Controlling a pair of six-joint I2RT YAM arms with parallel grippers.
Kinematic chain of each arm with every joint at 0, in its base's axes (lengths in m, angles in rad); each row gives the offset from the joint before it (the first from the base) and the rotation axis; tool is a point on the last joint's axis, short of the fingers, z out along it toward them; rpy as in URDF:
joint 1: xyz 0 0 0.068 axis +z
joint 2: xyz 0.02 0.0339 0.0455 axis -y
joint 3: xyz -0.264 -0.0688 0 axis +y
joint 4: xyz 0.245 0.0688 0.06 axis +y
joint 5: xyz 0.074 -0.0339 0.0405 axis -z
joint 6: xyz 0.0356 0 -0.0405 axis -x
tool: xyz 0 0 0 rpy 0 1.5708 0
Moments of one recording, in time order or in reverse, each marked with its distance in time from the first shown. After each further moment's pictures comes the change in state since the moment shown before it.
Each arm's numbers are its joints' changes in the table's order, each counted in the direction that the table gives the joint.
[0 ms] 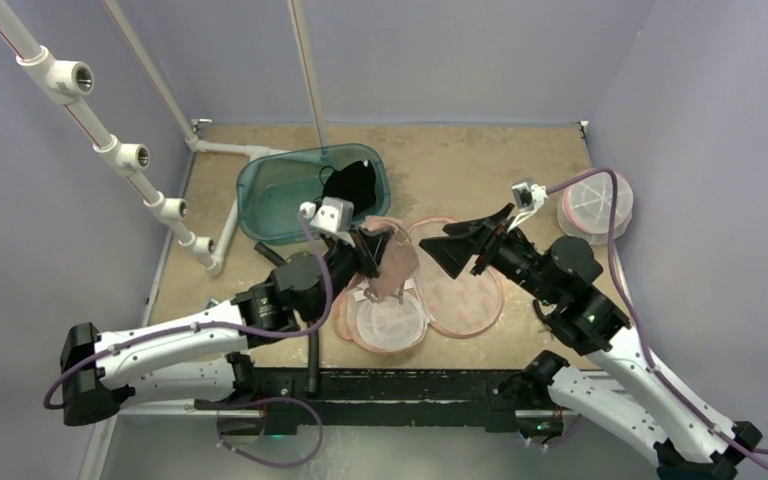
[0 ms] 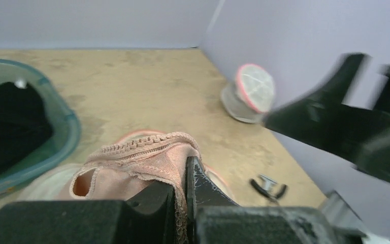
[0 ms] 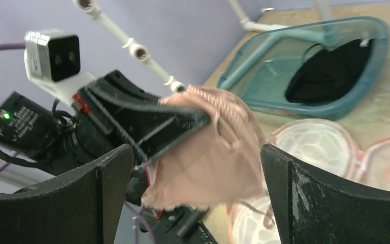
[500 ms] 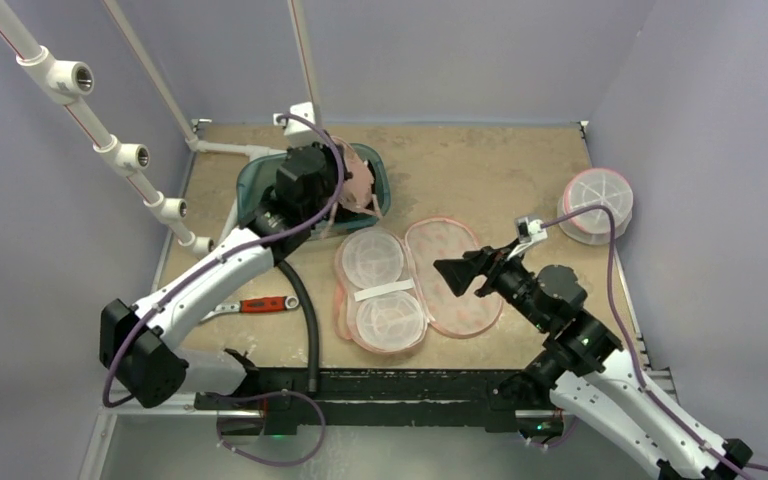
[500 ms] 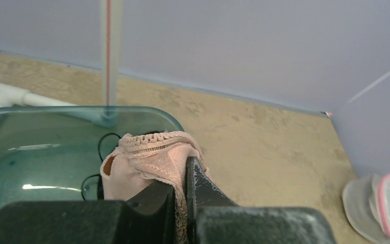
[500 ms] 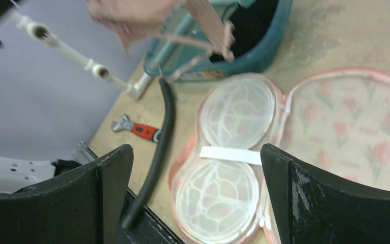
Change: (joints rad) left arm 0.501 -0.352 -0.418 0.263 -0.006 0.040; right arm 0.000 0.200 0.222 0.127 0.235 0.069
